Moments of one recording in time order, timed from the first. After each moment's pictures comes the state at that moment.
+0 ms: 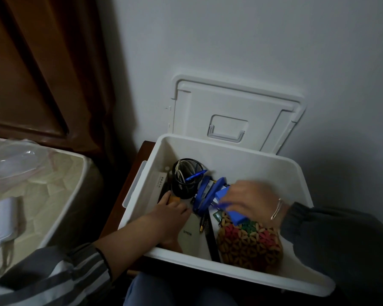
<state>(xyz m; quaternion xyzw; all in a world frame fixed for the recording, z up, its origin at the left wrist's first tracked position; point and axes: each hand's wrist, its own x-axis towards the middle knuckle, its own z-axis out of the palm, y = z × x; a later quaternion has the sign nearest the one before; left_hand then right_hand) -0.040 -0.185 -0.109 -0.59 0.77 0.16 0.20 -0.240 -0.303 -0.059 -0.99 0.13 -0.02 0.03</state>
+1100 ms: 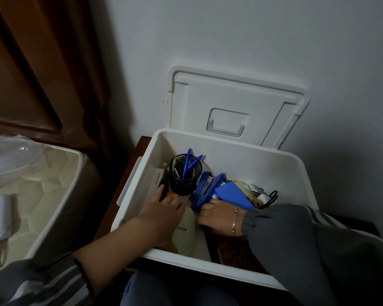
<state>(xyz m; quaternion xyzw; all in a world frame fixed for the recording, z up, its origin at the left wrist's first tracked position) -0.043 -0.176 -0.097 -0.62 0.74 0.12 0.23 -0.210 -0.301 -0.157 -0.98 0.00 0.18 0.00</state>
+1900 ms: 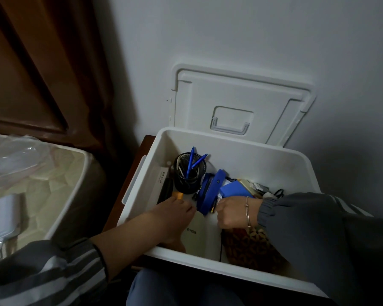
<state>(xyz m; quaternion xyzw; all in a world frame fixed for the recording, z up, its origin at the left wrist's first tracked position) -0.044 -0.185 -0.109 -0.57 0.79 0.15 0.18 -0.213 -0.322 -0.133 -0.92 -0.19 0.24 -0.23</state>
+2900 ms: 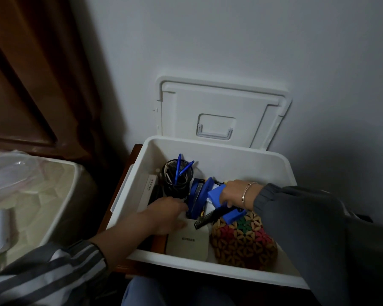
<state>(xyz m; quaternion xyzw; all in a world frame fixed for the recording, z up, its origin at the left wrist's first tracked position) -0.039 -0.209 -0.127 -0.64 0.73 0.24 0.03 -0.217 -0.343 -0.080 -0.90 0.22 0.39 0.01</state>
